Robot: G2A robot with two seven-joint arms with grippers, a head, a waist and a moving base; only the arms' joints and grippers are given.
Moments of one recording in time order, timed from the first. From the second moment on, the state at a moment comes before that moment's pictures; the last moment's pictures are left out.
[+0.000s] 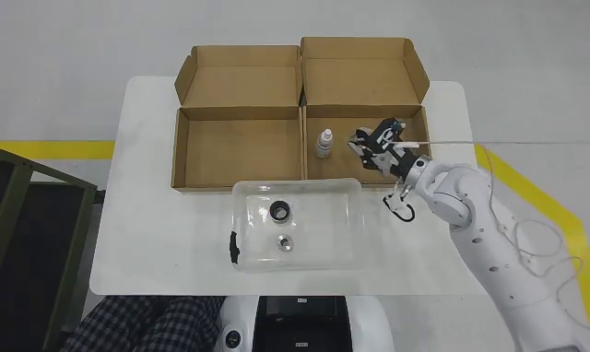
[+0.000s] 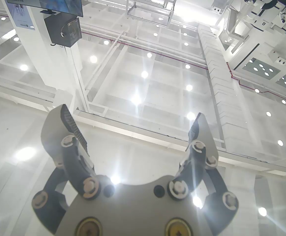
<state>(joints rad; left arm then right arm) -0.11 -0.30 -0.54 -1.19 3.07 0.29 0.07 -1.00 -1.05 1.13 -1.54 -1.09 -0.52 0.31</state>
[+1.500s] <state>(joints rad) -0.11 -0.30 -0.54 -1.19 3.07 0.29 0.07 -0.79 -1.11 0.98 -1.33 -1.13 -0.62 0.47</state>
